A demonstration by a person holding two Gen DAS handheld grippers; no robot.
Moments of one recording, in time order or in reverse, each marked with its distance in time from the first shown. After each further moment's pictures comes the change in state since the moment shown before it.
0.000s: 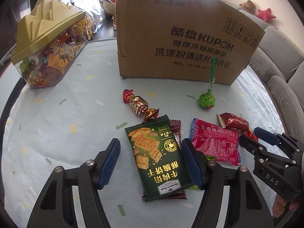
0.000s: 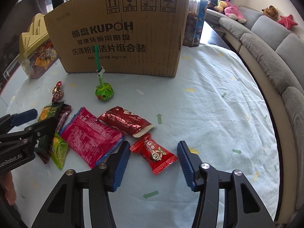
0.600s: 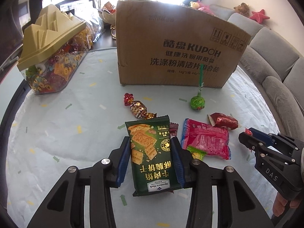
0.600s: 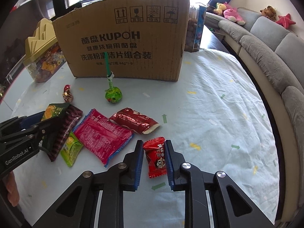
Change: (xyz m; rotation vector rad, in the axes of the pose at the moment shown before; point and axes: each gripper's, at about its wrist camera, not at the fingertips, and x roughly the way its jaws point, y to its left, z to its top) left arm -0.032 -0.006 -0.012 0.032 -0.064 -0.002; right arm -0.020 0.007 -0.007 0.009 -0.039 0.017
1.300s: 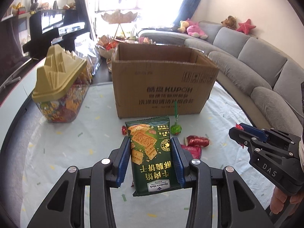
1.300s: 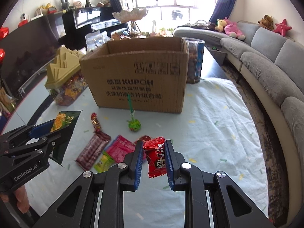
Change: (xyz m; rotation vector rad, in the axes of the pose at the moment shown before) left arm -0.080 -0.017 0.020 0.058 -0.174 -0.021; right arm -0.071 0.001 0.018 0.011 -0.170 0.065
